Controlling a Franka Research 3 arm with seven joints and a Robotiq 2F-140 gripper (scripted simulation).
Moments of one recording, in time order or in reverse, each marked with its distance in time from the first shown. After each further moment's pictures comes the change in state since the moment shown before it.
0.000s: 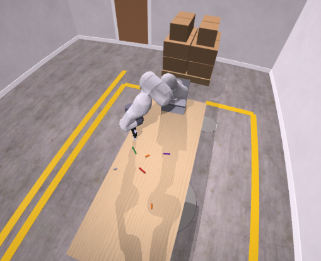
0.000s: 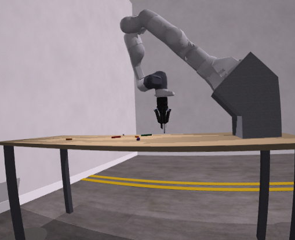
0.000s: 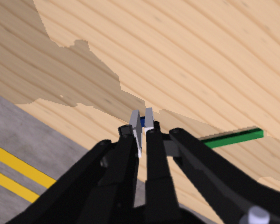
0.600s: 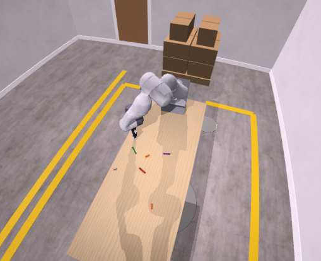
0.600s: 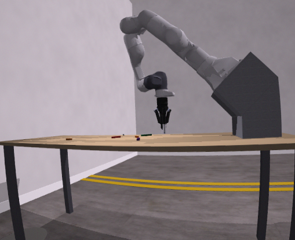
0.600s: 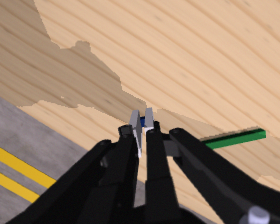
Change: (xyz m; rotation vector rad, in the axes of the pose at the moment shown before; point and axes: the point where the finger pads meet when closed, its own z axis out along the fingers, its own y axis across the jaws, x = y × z) arm 0.000 -0.001 0.003 0.002 0.000 0.004
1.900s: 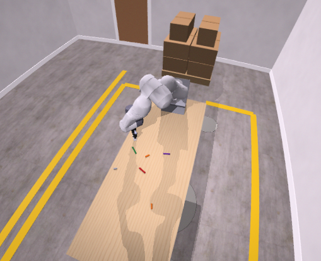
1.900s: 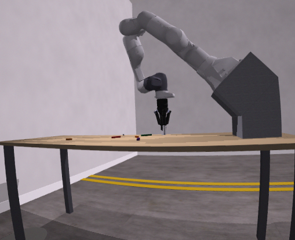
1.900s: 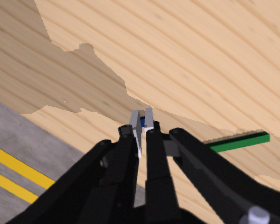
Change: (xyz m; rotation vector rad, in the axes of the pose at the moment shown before) arm 0.000 0.001 0.009 -0.001 0.000 -0.002
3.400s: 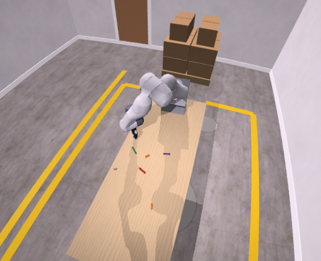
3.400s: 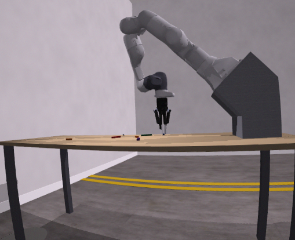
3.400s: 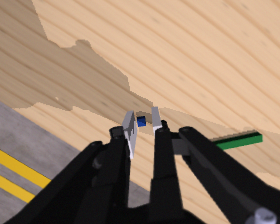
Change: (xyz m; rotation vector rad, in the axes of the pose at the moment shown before) arm 0.001 0.004 -0.006 -0.008 0.001 -0.011
